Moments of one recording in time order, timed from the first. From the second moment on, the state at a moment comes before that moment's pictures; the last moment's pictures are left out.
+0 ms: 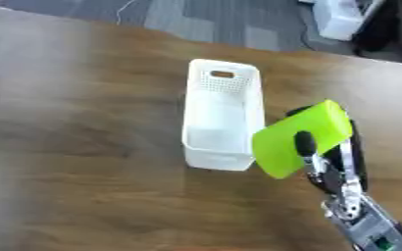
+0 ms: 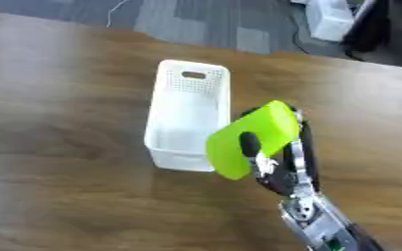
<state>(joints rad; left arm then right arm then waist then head) -0.30 0.60 -0.03 -1.99 -0.53 -0.33 0.52 -0.22 -0.44 0.47 -1.82 0.33 -0.28 -0.53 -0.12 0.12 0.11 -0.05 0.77</state>
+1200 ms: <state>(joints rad) -0.31 0.60 -0.01 -1.99 -0.53 -0.33 0.54 -0.44 -0.64 0.39 -1.77 0.56 -0.15 -0.36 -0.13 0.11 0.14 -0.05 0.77</state>
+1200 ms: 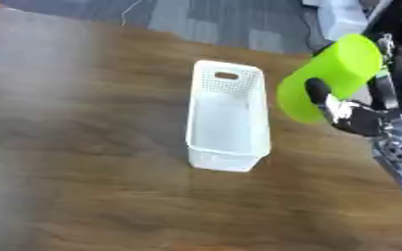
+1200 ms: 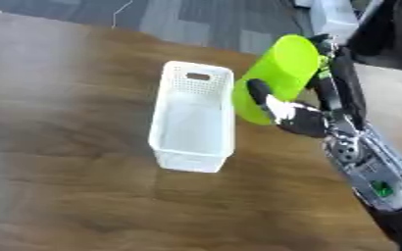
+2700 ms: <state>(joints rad) -0.45 0.58 -0.01 -1.99 -0.43 -0.32 0.48 -0.63 -0.60 0.38 -1.46 0.67 -0.19 -0.29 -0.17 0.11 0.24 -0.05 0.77</state>
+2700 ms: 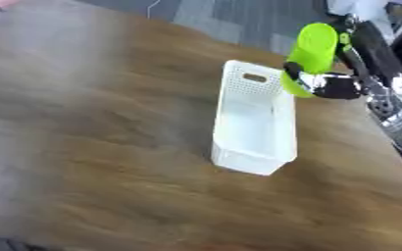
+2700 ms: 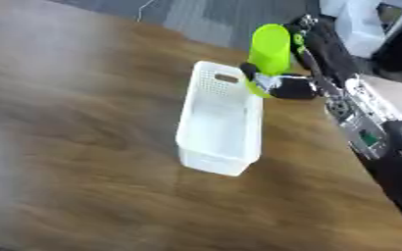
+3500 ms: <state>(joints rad) -0.45 0.58 -0.01 -1.99 -0.42 -0.32 0.46 -0.65 -0.53 0.44 -1.43 0.40 -0.16 -0.31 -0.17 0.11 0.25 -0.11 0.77</state>
